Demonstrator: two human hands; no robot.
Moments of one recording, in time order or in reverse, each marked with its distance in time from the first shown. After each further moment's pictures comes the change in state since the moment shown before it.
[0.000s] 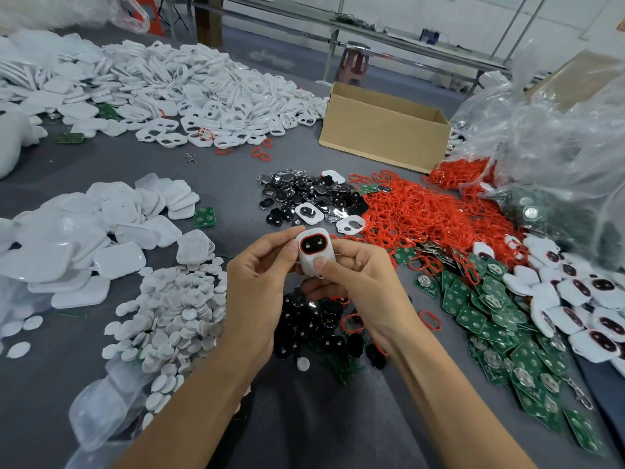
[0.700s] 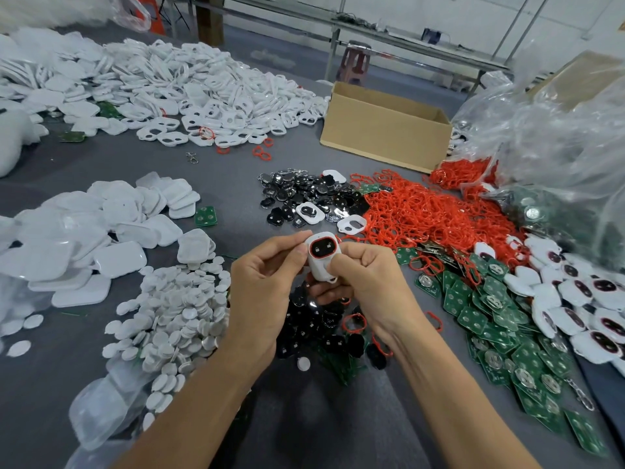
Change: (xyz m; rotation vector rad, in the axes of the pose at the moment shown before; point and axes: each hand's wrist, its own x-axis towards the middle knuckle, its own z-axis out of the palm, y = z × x) left_hand -0.004 0.000 0.002 -0.003 -0.035 0.020; right_hand 0.002 -0.003 -0.004 -0.014 0.012 0.043
